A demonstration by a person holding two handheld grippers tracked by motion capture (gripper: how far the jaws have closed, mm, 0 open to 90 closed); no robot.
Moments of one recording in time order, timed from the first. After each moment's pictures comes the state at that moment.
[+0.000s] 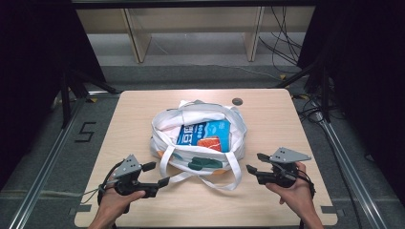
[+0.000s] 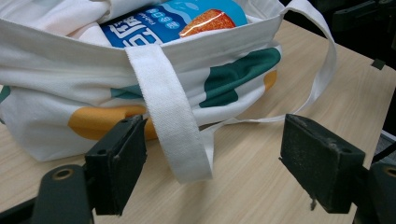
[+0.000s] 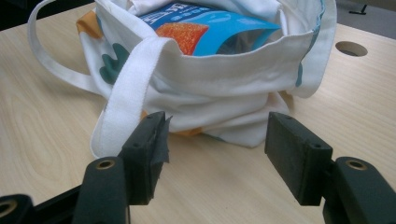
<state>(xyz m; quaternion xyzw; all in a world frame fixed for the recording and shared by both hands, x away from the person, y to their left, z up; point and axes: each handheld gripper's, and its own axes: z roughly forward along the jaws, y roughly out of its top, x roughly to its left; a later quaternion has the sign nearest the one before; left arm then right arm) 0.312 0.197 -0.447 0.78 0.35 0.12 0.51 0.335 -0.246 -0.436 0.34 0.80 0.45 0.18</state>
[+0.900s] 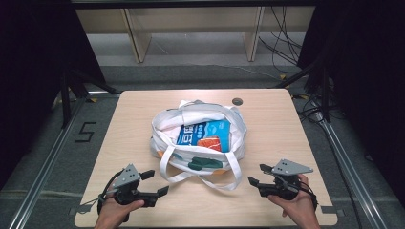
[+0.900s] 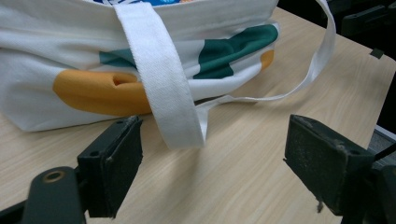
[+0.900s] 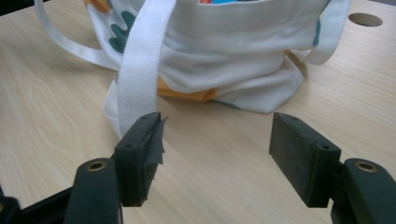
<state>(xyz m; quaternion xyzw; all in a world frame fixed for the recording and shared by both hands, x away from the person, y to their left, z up) 0.297 0.200 -0.469 0.78 0.35 0.12 0.51 0.313 -0.252 -0.457 0.36 0.81 0.44 0.16</state>
